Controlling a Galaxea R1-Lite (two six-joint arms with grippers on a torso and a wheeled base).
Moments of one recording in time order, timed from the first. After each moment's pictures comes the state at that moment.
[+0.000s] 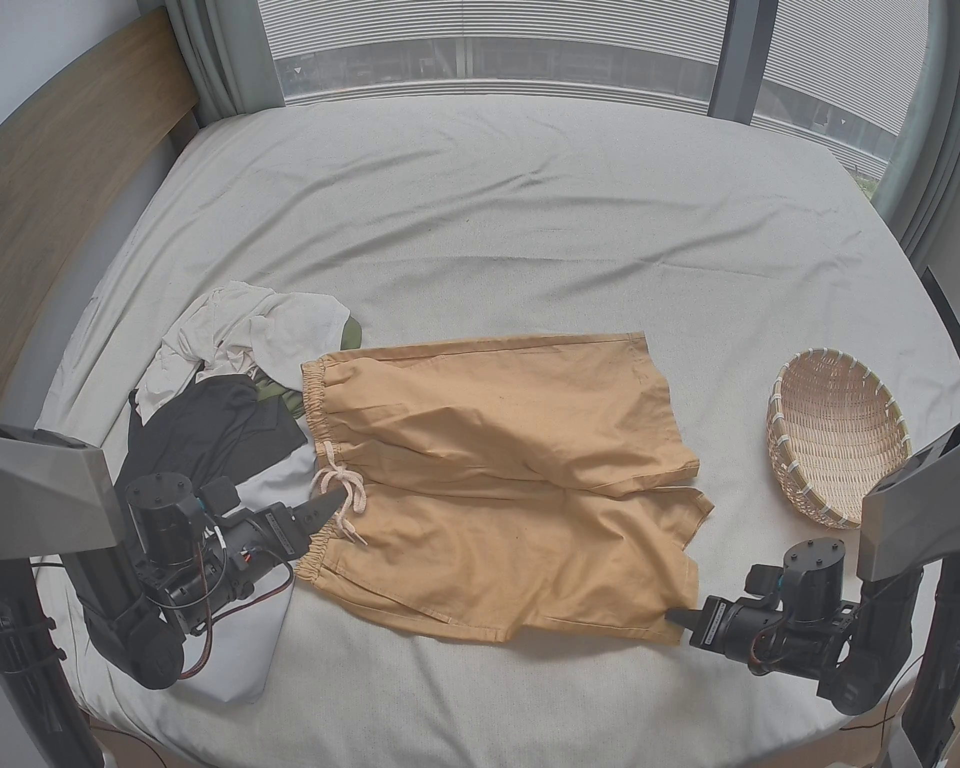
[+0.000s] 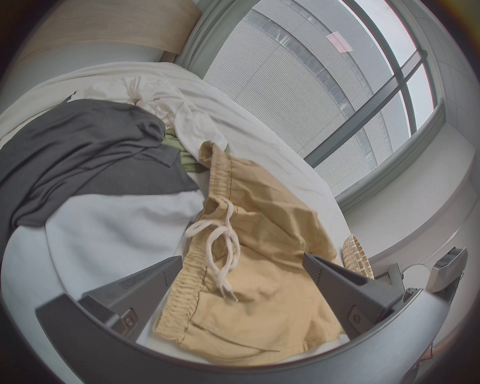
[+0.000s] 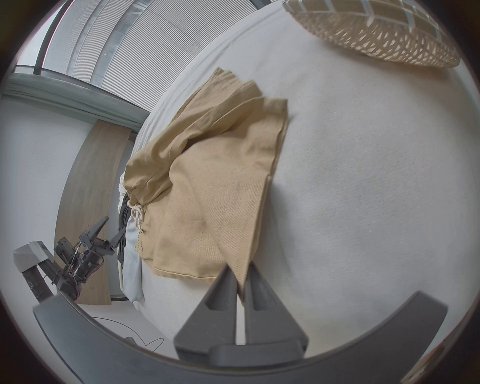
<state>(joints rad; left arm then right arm) -0.24 2.10 -0.29 -1.55 -0.18 -0.56 0.40 2.17 -0.05 -1.54 0.13 0.72</state>
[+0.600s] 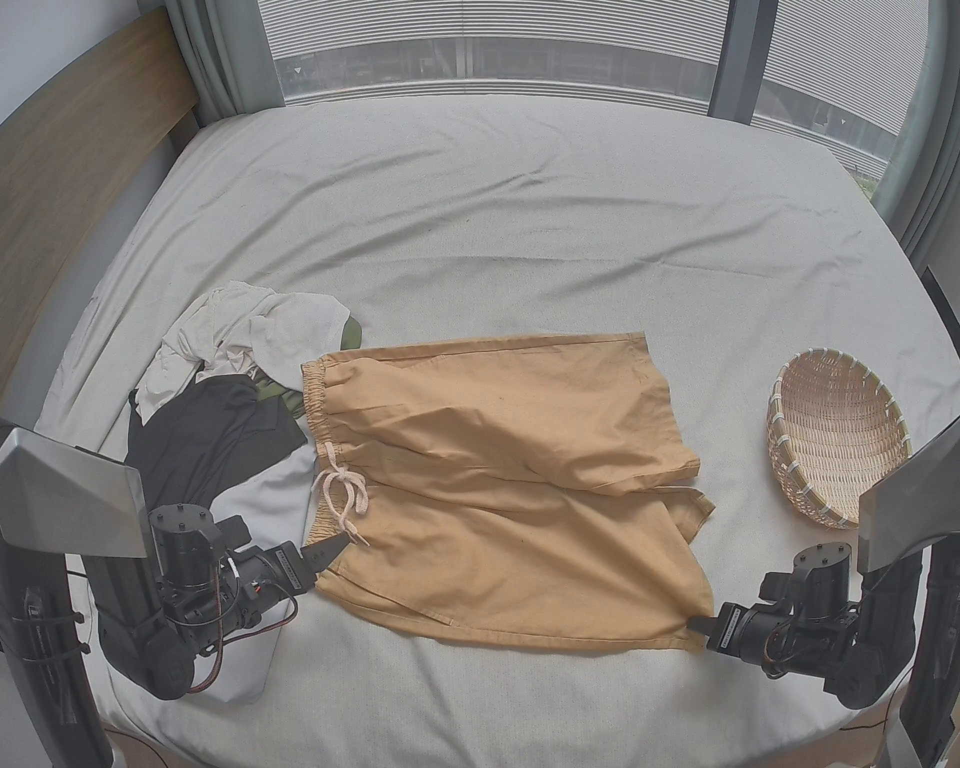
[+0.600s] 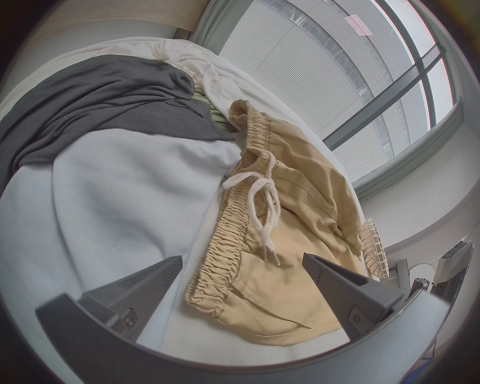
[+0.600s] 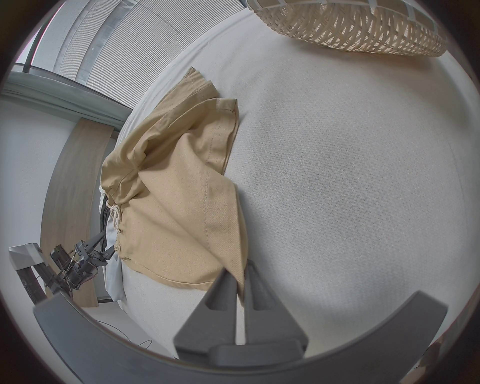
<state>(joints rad) -0.22 2.22 -0.26 -1.55 -0.18 -0.55 0.32 2.24 -0.03 -1.54 0.16 0.67</state>
